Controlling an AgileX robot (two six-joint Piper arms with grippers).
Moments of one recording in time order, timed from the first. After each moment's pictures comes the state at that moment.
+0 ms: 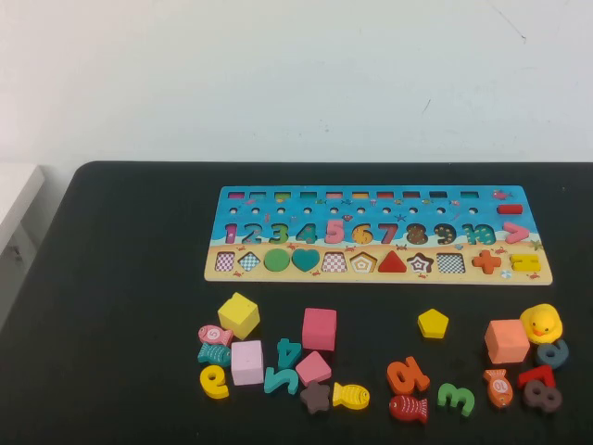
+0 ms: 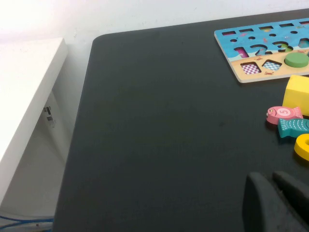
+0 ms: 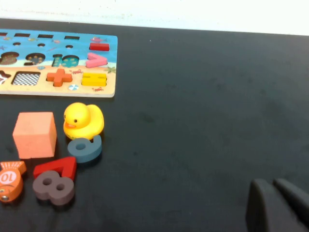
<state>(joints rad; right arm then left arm) -0.11 -0.01 0.02 -0.09 0.41 0.00 -0.13 -0.01 0.02 0.07 0.36 -0.07</state>
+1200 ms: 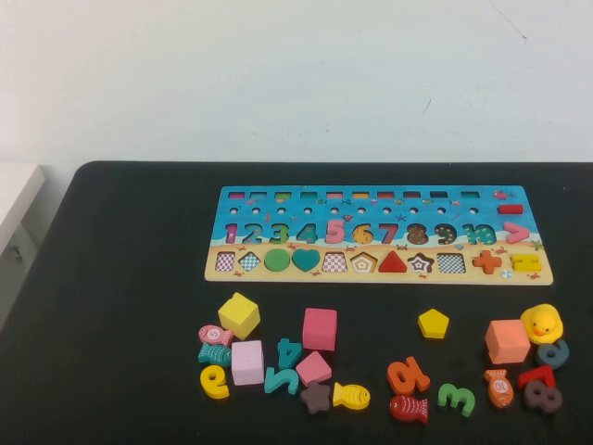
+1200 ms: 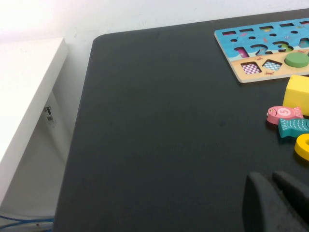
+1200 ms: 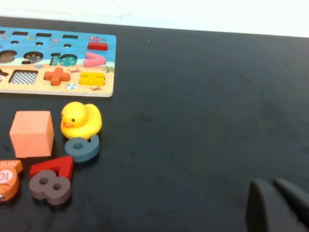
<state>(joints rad) -0.11 -0.01 0.02 -0.10 0.41 0.00 -0.13 -0.01 0.02 0.07 0.36 -0.08</state>
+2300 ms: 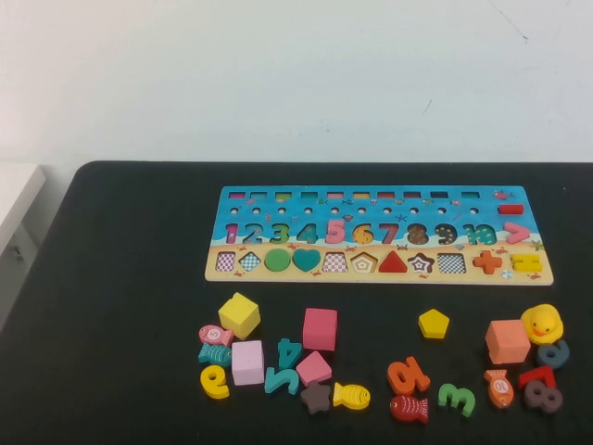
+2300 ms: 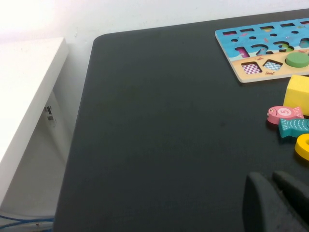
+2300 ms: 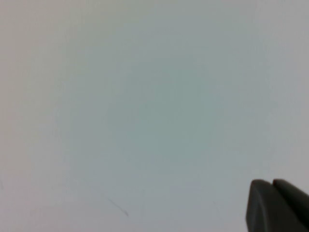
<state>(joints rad) -0.11 -0.01 -0.33 -0.11 0.06 0.17 -0.13 -0.01 0.02 0.07 0.36 -0.08</state>
